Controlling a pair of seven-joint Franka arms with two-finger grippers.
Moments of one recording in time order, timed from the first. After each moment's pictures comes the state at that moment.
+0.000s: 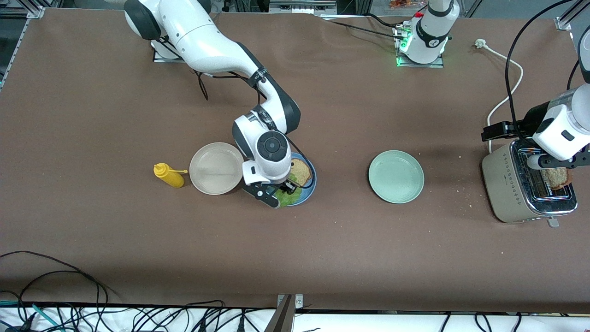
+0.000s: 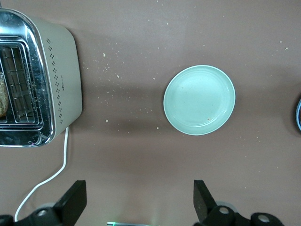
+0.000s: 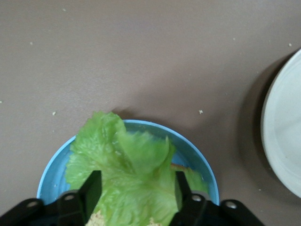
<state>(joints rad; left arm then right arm) -0.01 0.24 0.00 -1.42 -0.04 1.44 -0.11 0.73 1.02 -0.12 -0.98 0.06 1.99 1.16</state>
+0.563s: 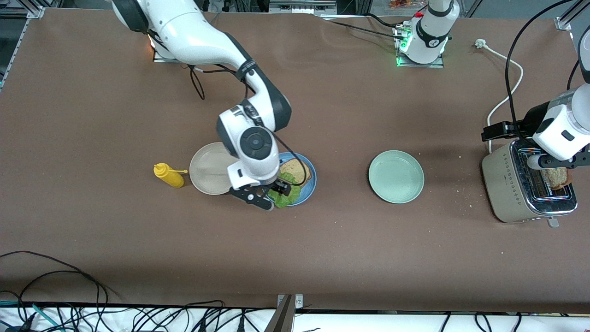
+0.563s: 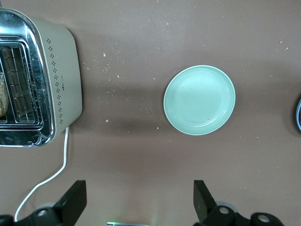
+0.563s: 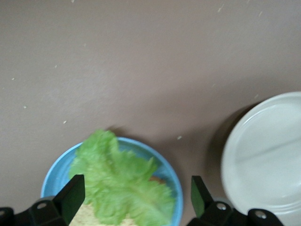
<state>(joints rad) -0.01 0.24 0.00 -1.42 -0.04 1.44 -0.11 0.68 0.92 -0.13 -1.02 0.07 1.94 0.95</state>
